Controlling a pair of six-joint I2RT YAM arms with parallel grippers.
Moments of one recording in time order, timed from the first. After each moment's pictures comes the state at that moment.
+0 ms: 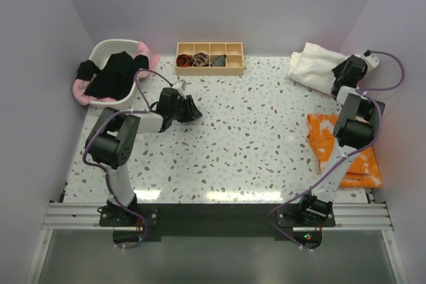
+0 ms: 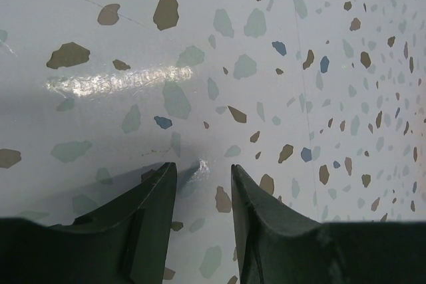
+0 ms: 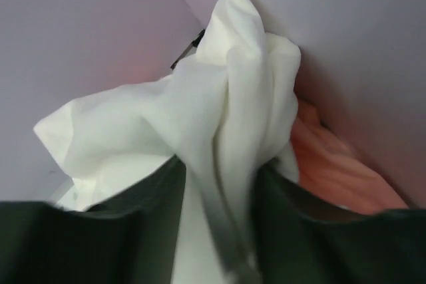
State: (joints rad) left arm -0.36 1.88 0.92 0.31 0.26 -0.54; right arm -0.37 2.17 1.50 0.40 0.19 0.50
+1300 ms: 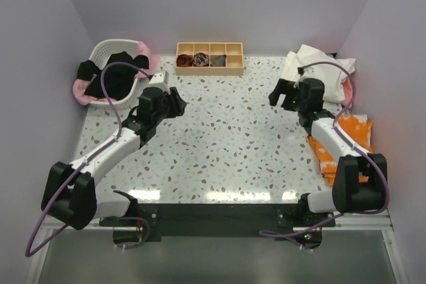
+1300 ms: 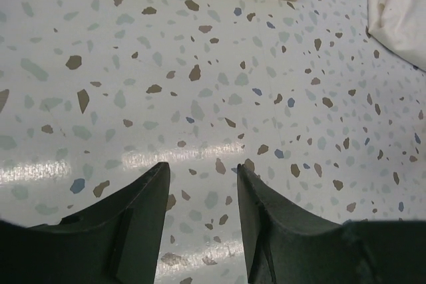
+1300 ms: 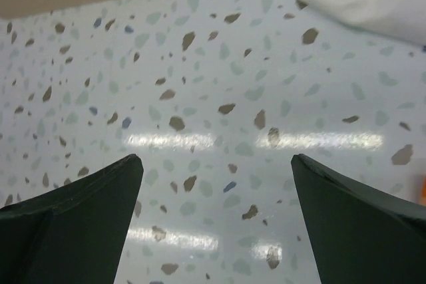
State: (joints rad) left arm -0.41 1.31 0.81 0.04 -0.06 -0.44; right arm 0.03 1.40 0.87 0.07 -0.09 0.32
